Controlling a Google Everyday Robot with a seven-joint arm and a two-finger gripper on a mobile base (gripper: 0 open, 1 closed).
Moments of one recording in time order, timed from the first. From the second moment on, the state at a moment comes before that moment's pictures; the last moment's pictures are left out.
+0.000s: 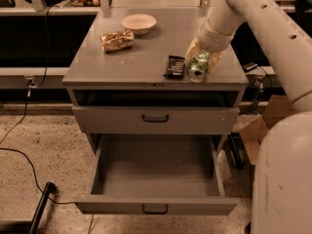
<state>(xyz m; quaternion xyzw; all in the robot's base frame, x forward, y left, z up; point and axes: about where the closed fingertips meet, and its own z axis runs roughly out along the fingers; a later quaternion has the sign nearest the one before) 0.711 -0.146 0.851 -0.97 0.13 -0.11 0.16</state>
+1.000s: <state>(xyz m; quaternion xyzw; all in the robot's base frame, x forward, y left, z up) 0.719 -0.139 0.843 -0.97 0.13 -0.11 0.17</state>
